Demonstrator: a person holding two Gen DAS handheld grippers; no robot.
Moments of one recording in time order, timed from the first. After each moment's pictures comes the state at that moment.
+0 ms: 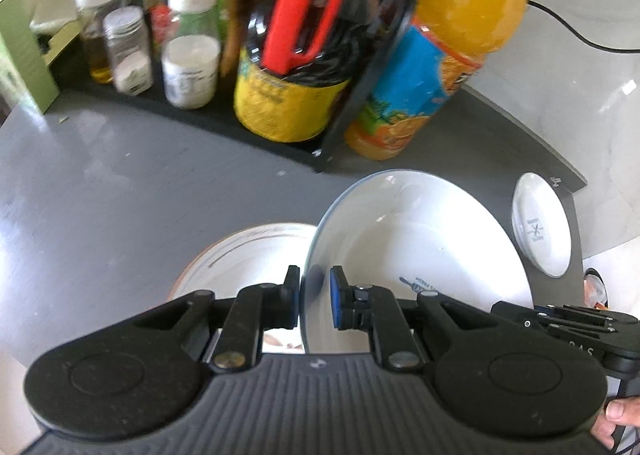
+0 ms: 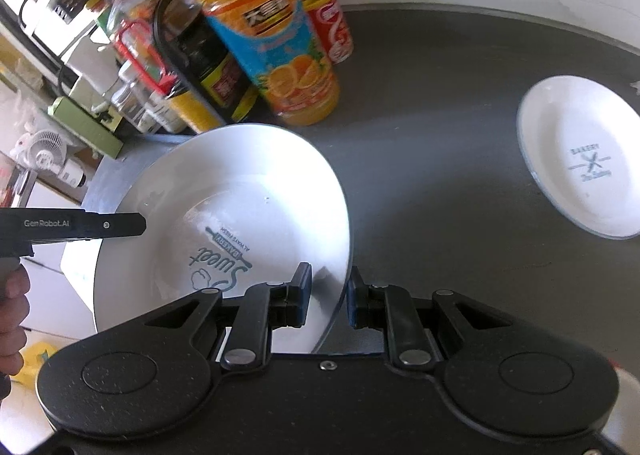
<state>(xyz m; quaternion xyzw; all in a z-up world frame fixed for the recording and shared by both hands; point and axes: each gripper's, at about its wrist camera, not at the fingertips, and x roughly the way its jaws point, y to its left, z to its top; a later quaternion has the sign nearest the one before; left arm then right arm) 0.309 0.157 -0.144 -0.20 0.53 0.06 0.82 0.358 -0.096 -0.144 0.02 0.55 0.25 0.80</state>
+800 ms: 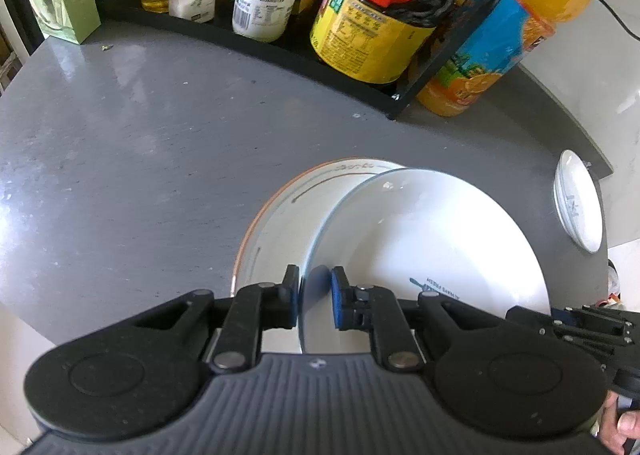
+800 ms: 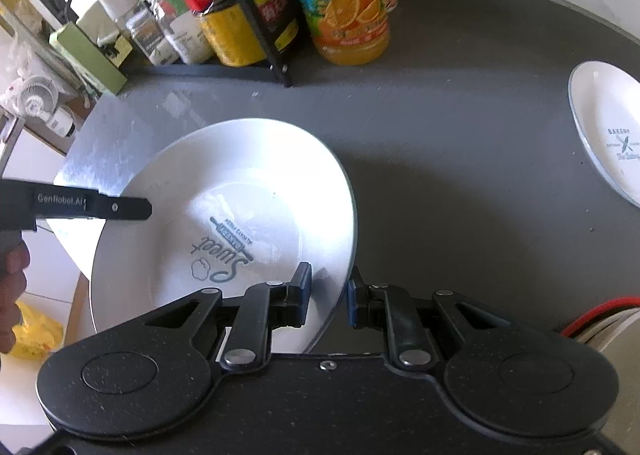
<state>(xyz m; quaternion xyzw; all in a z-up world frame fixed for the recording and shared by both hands) 0.271 0.199 -0.191 -0.21 0.56 0.08 0.80 0.312 -0.044 -0.167 -0.04 0.56 0.25 0.79</state>
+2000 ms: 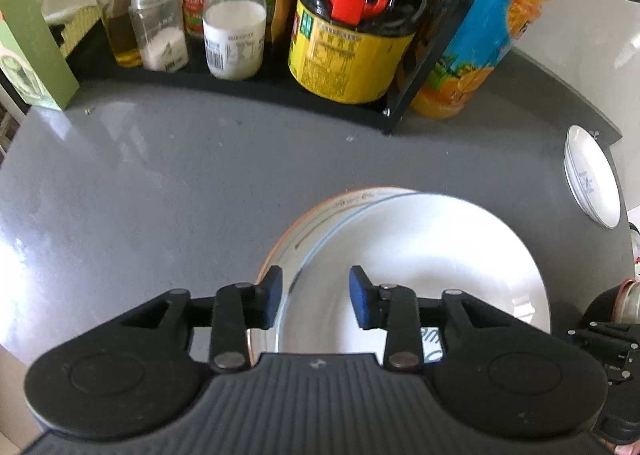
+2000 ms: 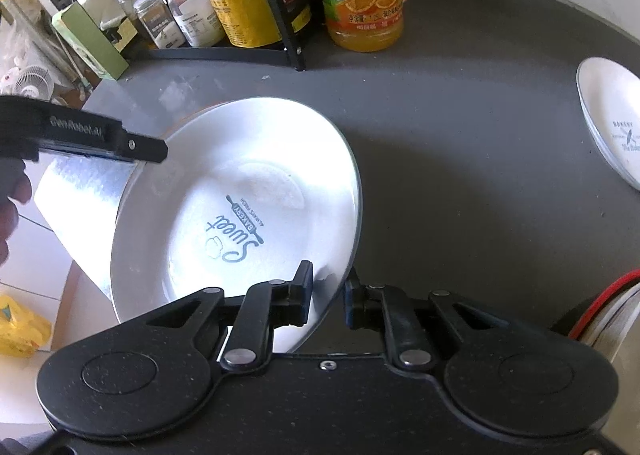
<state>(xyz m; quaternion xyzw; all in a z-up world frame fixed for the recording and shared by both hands) 0.297 0.198 -0.182 -0.12 0.56 0.06 0.82 0.296 -0.028 -0.175 -0.06 0.56 0.24 0.80</state>
